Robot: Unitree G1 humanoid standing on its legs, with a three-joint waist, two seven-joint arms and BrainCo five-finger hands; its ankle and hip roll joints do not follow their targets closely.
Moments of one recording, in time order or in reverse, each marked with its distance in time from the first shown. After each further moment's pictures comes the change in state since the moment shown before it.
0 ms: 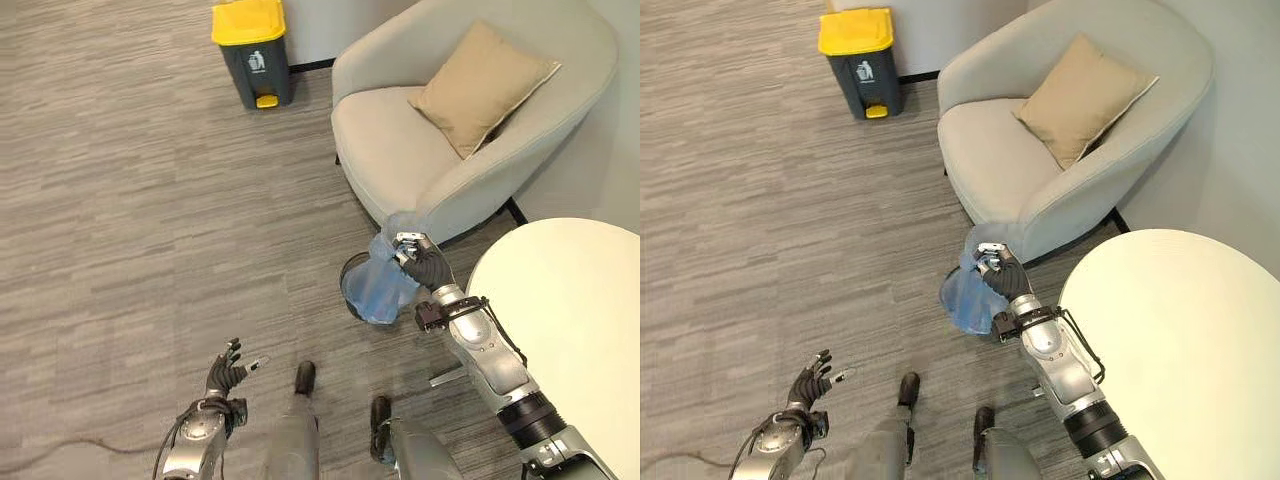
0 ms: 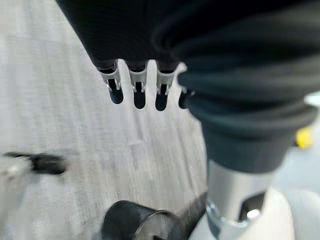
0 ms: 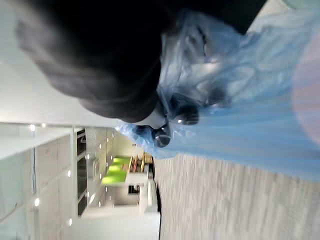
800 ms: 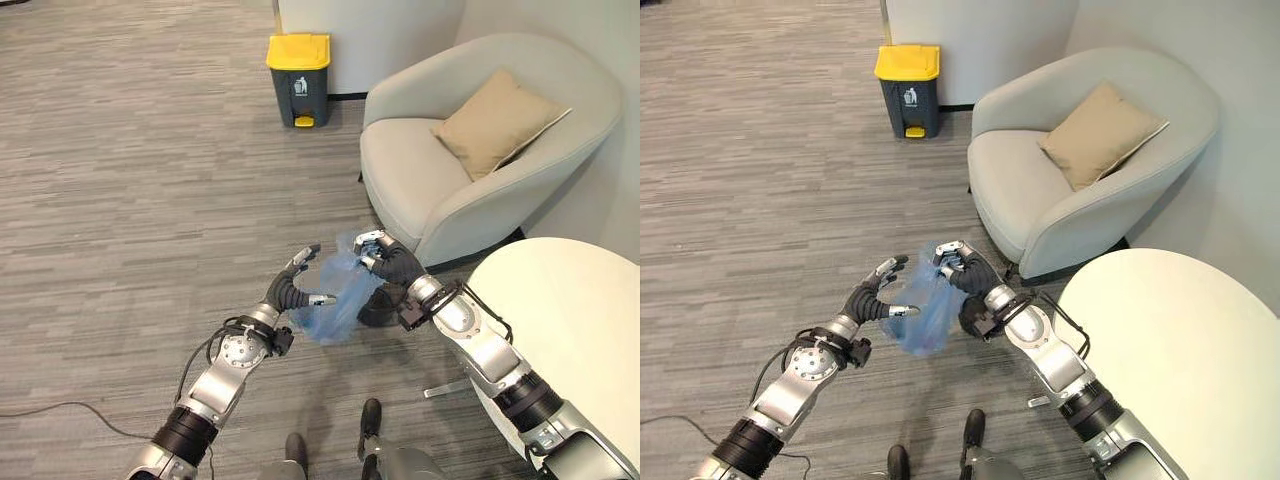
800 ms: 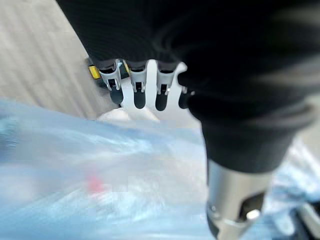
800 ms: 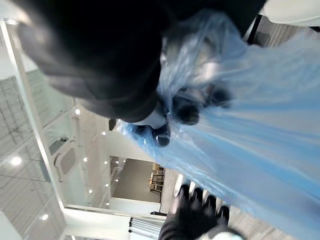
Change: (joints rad) left arm -0.291 0.086 -0.224 -0.414 0.289 -0.020 -0.091; right arm -0.151 -0.014 0.181 -0.049 0.034 0.042 0.127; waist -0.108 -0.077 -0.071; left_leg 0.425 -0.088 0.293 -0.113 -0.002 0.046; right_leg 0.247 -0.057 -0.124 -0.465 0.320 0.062
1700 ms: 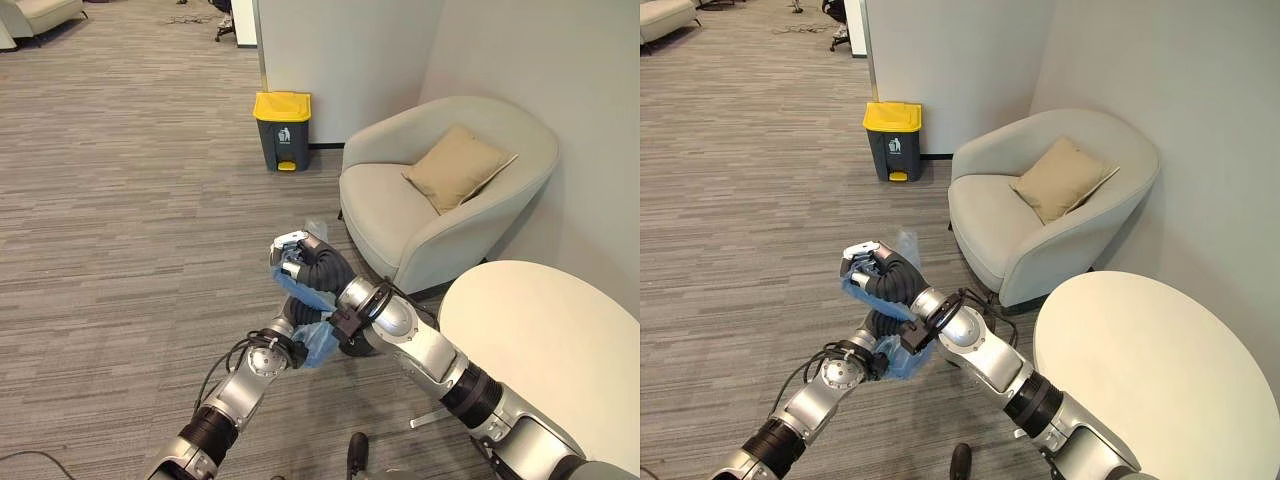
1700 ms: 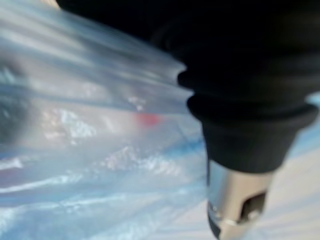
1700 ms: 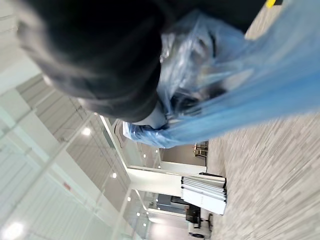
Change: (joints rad) left arm -0.058 -0.095 -0.102 0.192 0.075 0.038 0.116; right arm -0.097 0.225 0.227 -0.027 0.153 -0.001 -0.019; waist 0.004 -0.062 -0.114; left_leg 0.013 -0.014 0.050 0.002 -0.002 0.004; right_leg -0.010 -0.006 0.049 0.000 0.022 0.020
